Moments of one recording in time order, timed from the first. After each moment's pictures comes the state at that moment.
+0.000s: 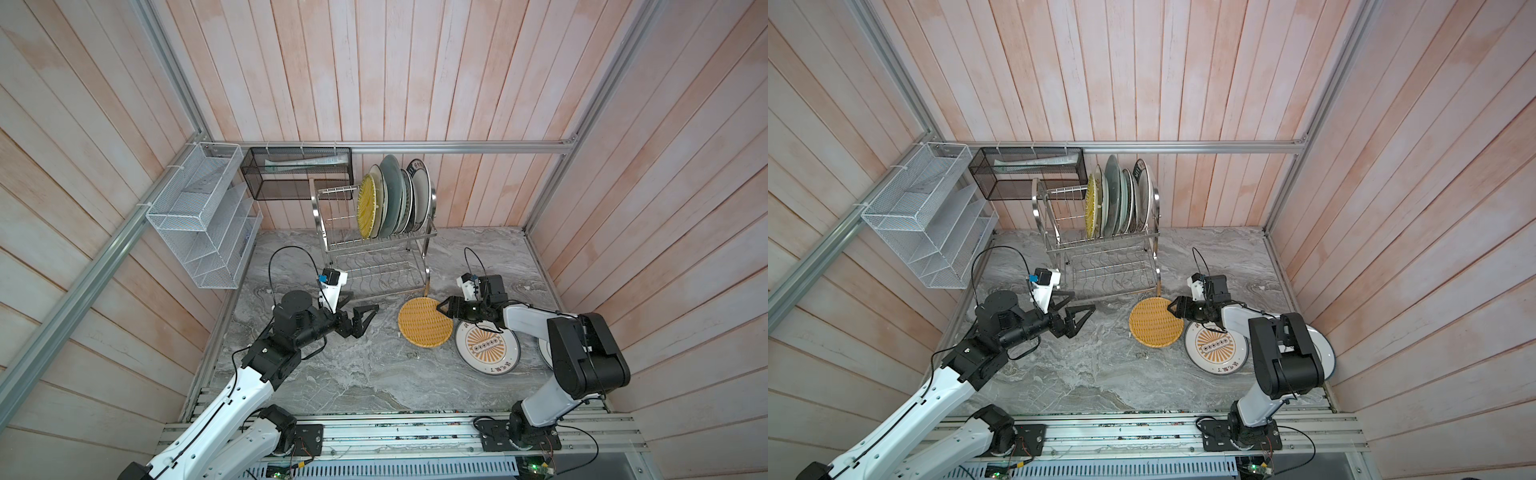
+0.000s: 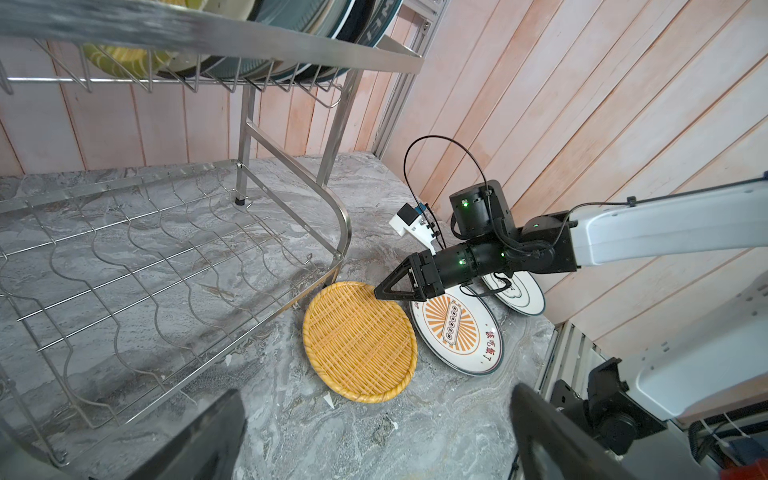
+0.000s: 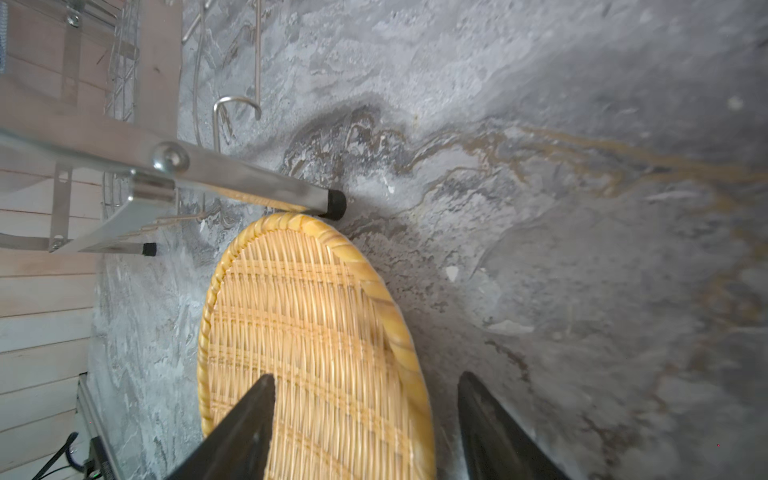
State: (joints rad) left arm -0.50 0.84 0.71 -0.13 0.39 -0.29; right arm 0.20 1.64 0.75 -0.03 -0.56 0.37
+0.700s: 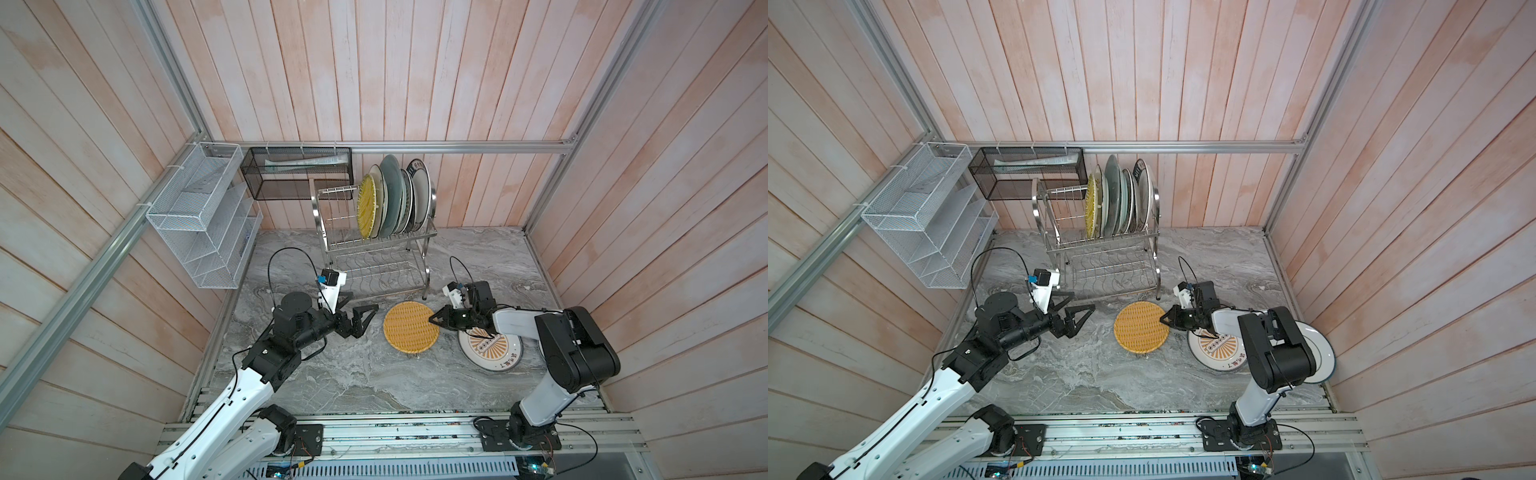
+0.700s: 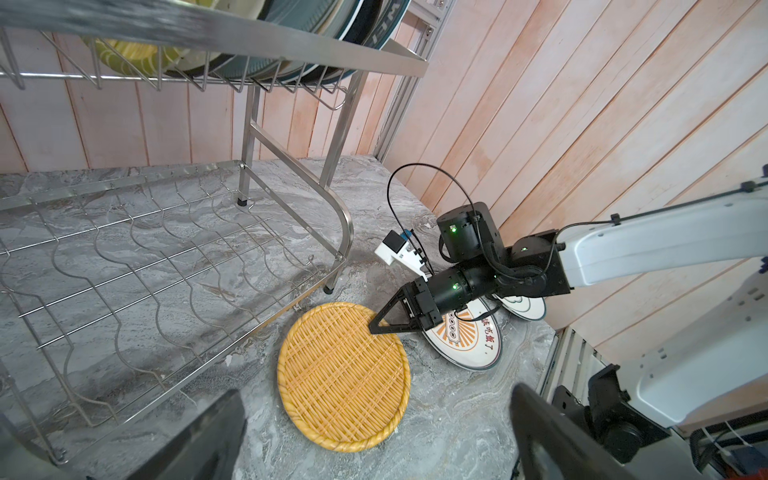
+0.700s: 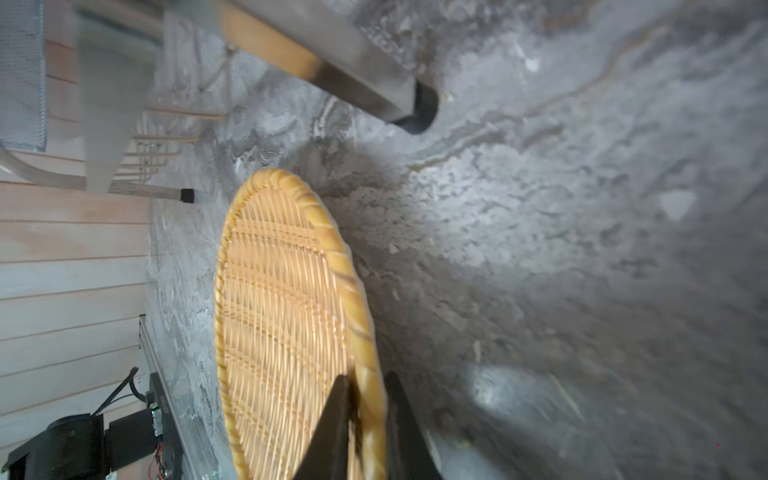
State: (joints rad) left arm -0.50 0.83 0.69 -0.11 0.36 -0.30; right arm 0.29 1.67 0.70 0.06 -0.65 0.45
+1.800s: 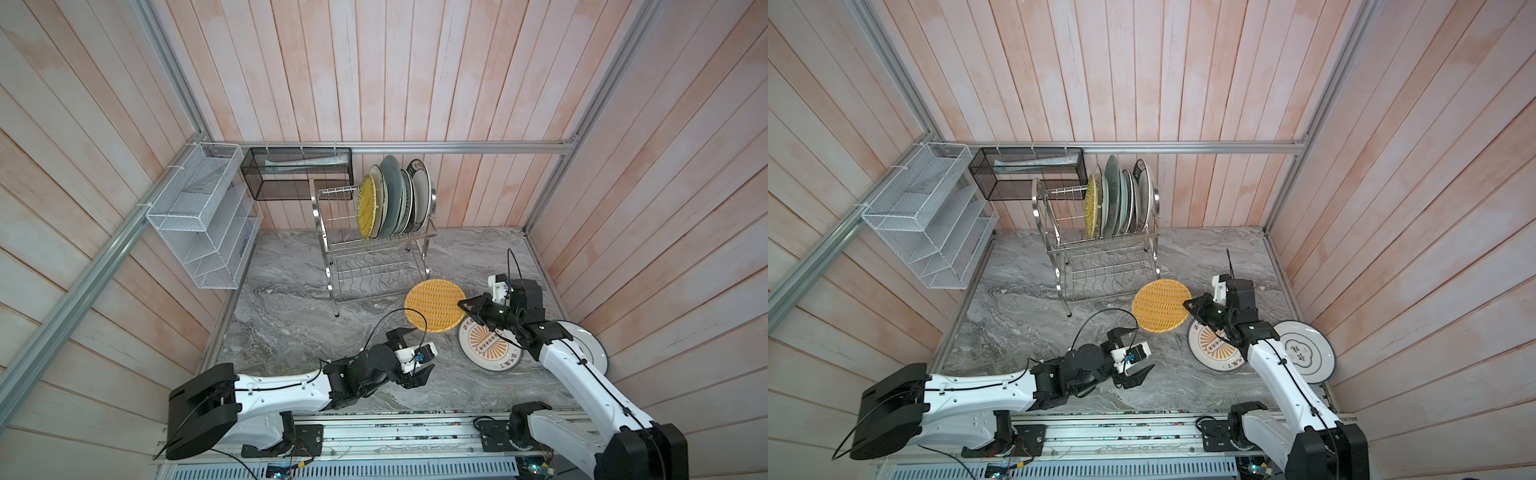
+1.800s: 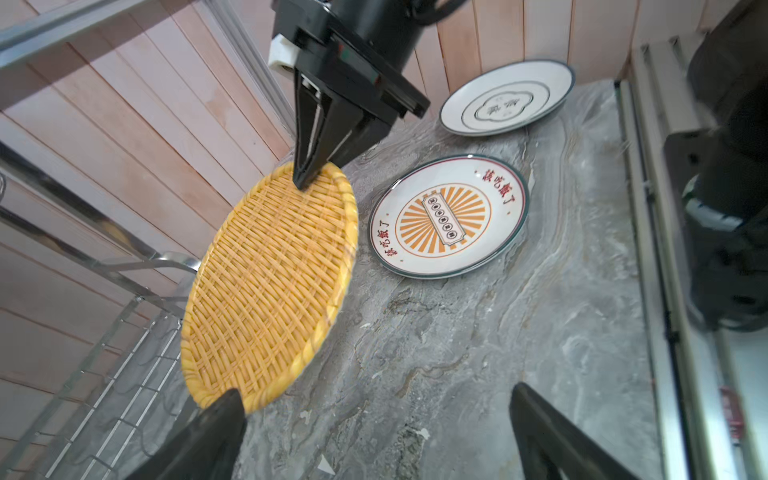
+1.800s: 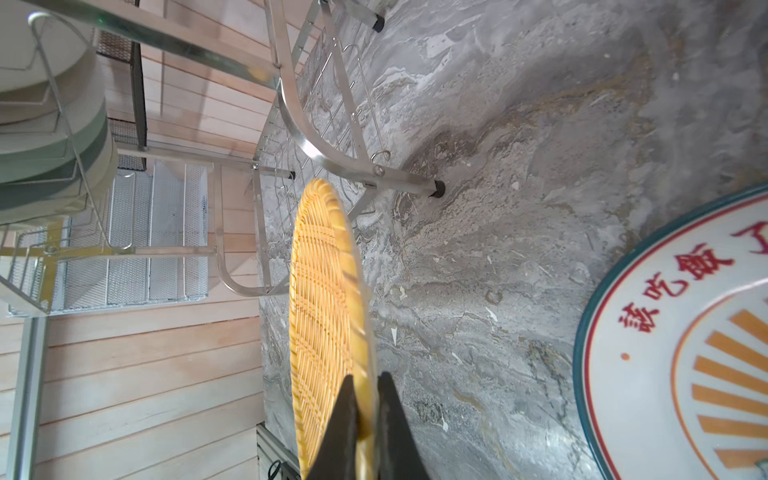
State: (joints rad) left arm -1.21 1.33 0.58 0.44 -0.23 0.44; right arm 0.17 1.01 0.67 -0.30 -0.52 0.90
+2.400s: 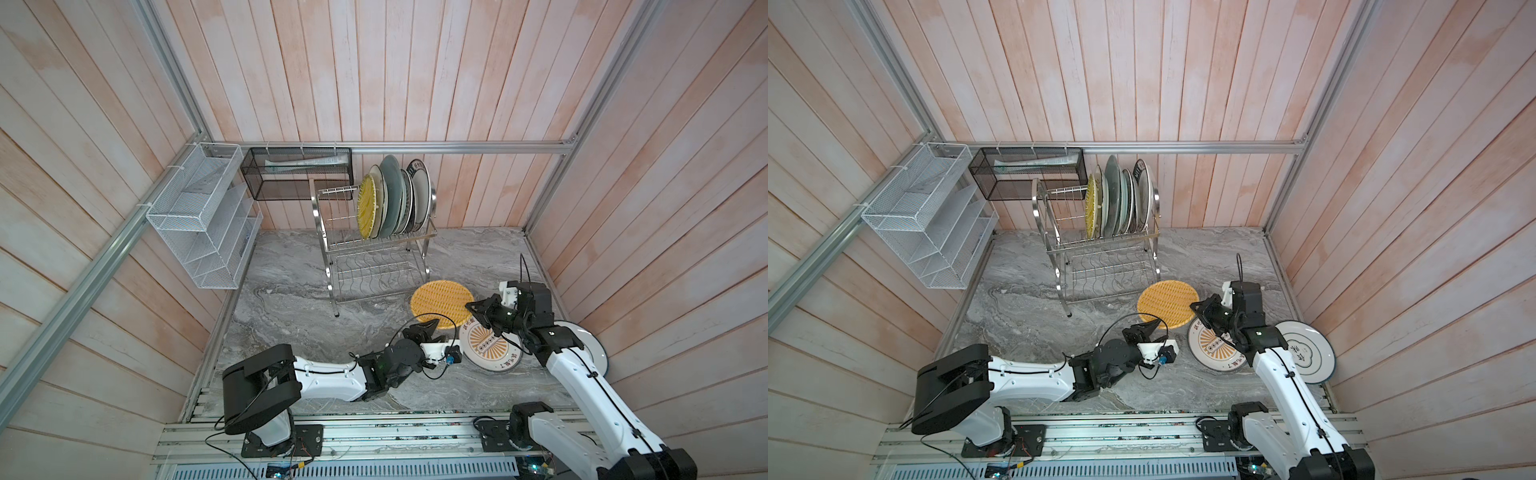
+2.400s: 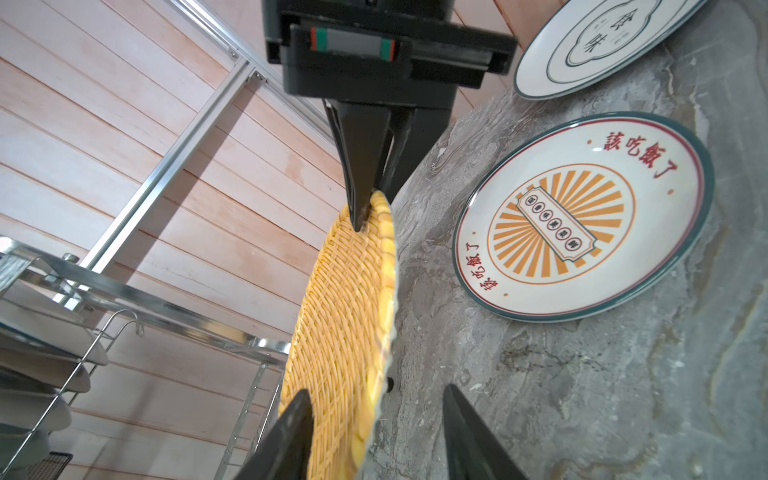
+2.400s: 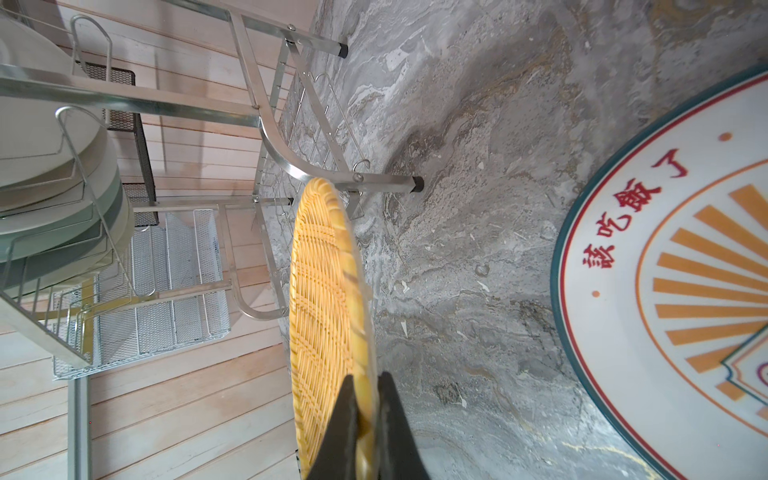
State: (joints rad) left arm -1.22 1.62 0.74 0.69 -0.40 0.80; right arm 0.15 0.94 0.68 -0.40 -0.49 1.03
